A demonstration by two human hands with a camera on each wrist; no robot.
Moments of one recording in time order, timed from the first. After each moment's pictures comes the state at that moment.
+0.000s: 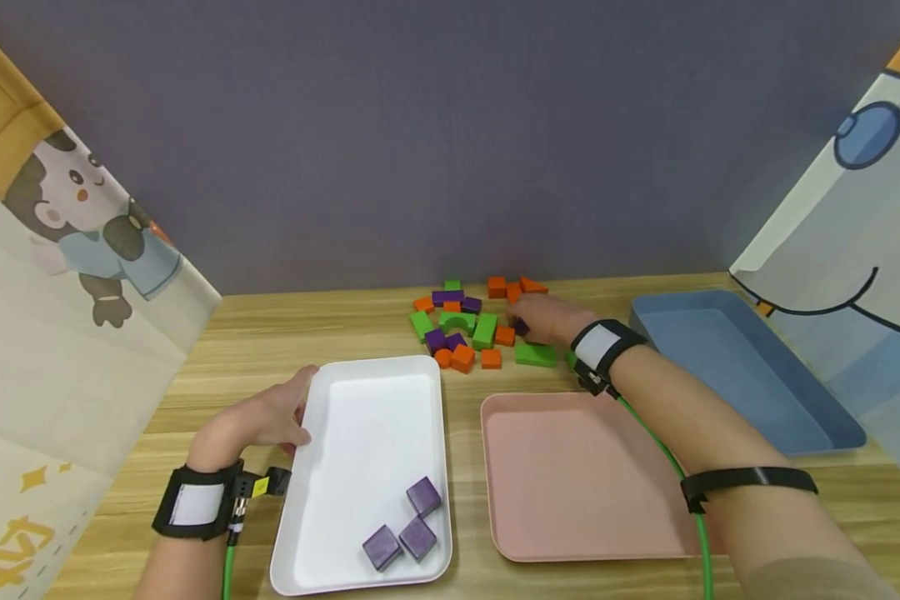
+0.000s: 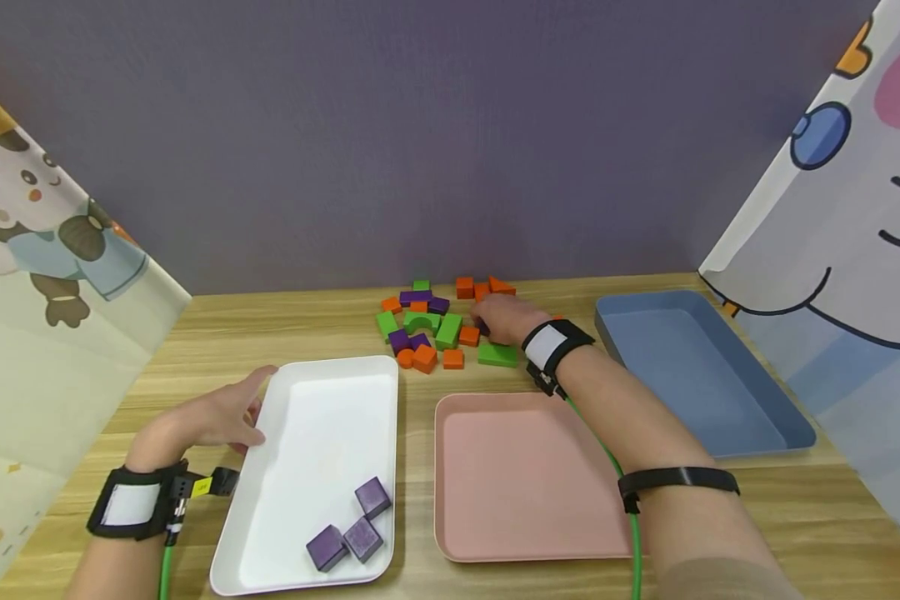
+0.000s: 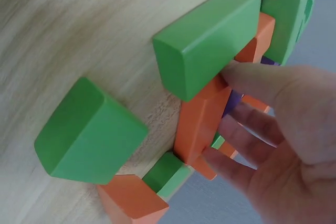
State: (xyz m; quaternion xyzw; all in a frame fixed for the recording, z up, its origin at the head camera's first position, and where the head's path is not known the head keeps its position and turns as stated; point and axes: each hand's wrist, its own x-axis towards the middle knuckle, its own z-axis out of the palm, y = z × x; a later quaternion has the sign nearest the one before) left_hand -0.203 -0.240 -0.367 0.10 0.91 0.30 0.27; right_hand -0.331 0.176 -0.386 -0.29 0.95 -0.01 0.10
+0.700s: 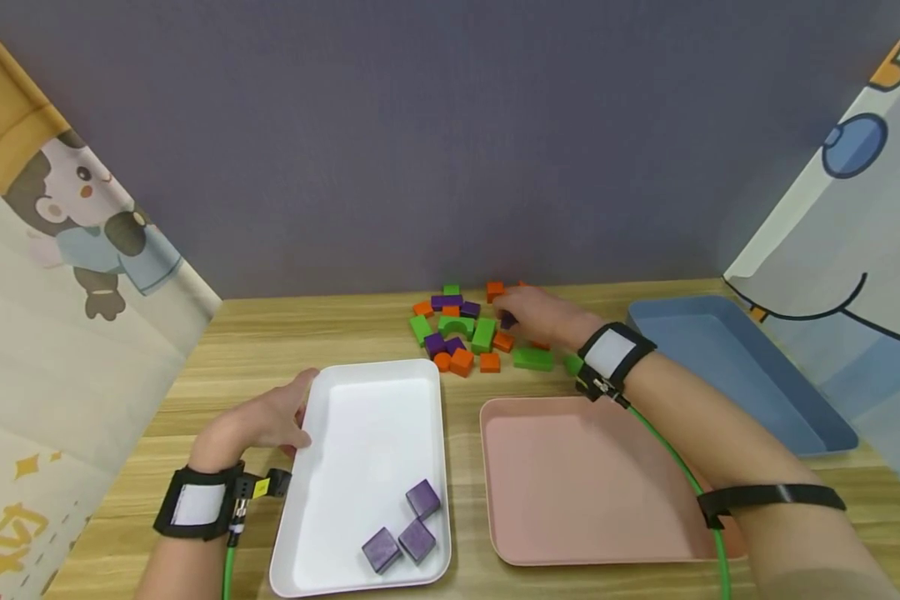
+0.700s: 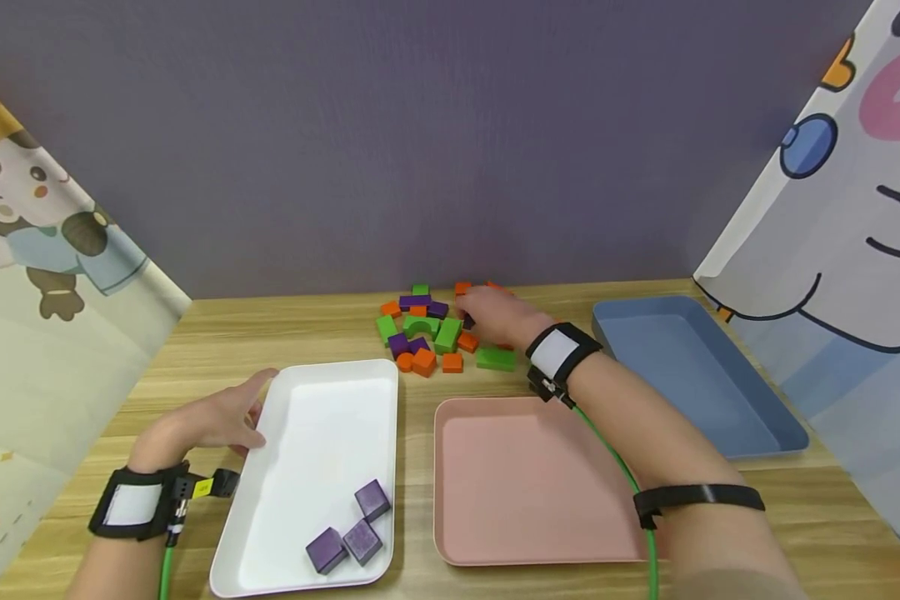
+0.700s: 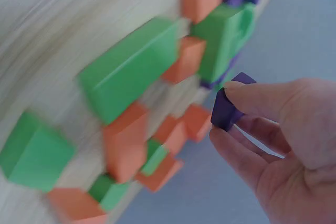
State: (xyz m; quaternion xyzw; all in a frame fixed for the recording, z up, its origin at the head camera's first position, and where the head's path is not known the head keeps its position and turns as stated) left_hand -0.200 -0.241 -0.372 0.11 0.89 0.34 0.27; right_hand -0.309 0.159 -0.358 -0.33 0.94 -0.06 0.03
